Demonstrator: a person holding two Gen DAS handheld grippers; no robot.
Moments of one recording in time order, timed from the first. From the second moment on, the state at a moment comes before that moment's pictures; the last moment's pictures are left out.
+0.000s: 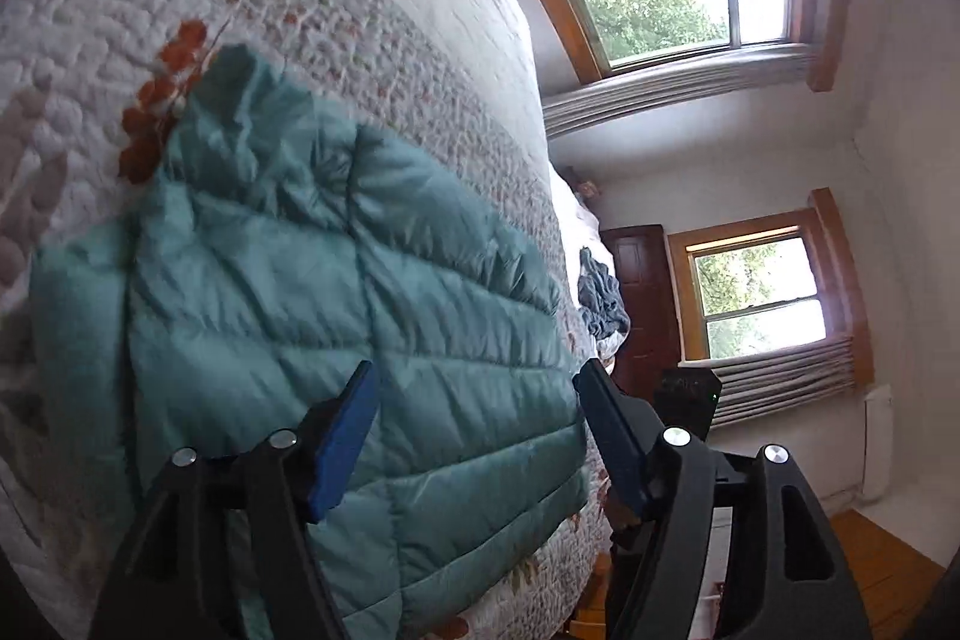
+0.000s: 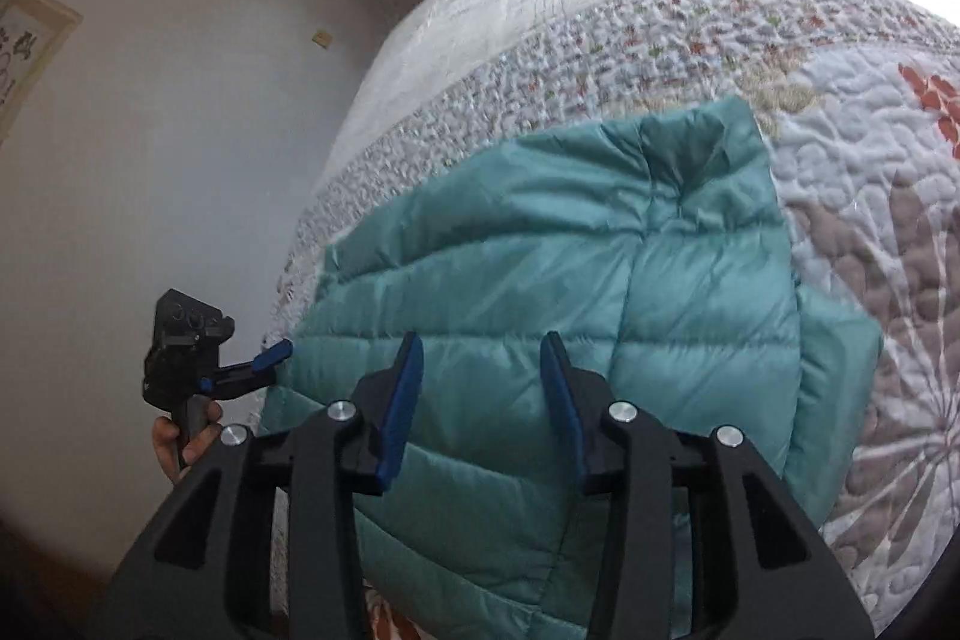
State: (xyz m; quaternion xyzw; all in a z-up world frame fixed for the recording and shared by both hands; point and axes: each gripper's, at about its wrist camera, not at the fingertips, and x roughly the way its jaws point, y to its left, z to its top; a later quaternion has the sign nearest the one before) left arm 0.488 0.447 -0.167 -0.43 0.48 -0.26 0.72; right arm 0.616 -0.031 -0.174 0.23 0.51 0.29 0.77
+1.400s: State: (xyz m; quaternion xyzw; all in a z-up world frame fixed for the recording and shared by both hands) left arm 0.476 0.561 -0.229 -0.44 0.53 -0.24 0.69; right arm 0.329 0.277 -0.228 -0.57 0.22 0.14 0.78
